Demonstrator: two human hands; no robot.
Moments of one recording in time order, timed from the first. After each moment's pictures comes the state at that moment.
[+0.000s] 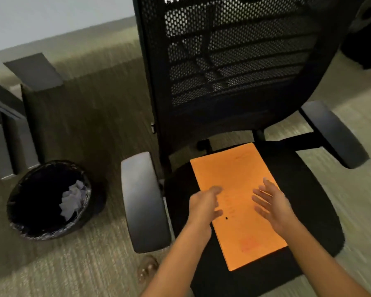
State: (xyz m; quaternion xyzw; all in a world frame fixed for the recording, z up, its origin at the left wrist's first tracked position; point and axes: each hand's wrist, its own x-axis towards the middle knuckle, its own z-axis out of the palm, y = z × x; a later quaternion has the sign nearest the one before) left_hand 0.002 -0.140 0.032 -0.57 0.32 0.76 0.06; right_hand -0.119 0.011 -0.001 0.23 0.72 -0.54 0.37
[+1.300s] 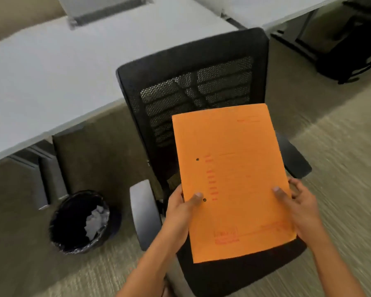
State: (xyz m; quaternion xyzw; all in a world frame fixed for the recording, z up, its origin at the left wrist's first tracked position) left_hand 0.021 -0.122 0.193 -0.36 0.48 0.80 -0.06; right_hand -0.142 0.105 0.175 0.02 0.76 -0.61 0.22
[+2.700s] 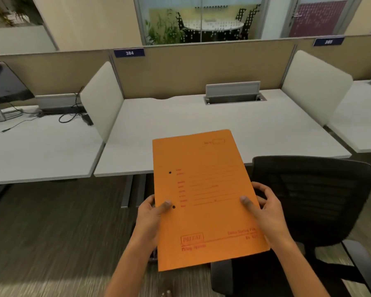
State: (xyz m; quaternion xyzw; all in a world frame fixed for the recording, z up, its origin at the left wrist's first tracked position) left_hand 0.263 -0.313 0.431 -0.49 0.38 0.72 -0.33; right_hand 0.011 -0.189 0.414 -0.28 0.71 -0.57 0.30
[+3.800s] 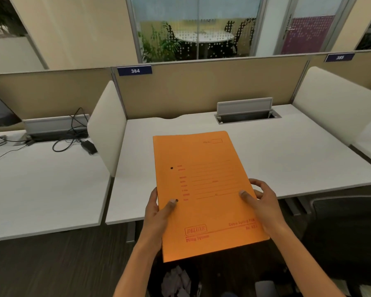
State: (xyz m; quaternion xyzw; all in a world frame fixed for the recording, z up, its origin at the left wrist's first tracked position) left_hand 0.308 -0.557 0.447 -0.40 0.44 0.73 -0.35; right_hand 0.055 -0.442 0.435 -0.25 0.73 -0.56 0.30
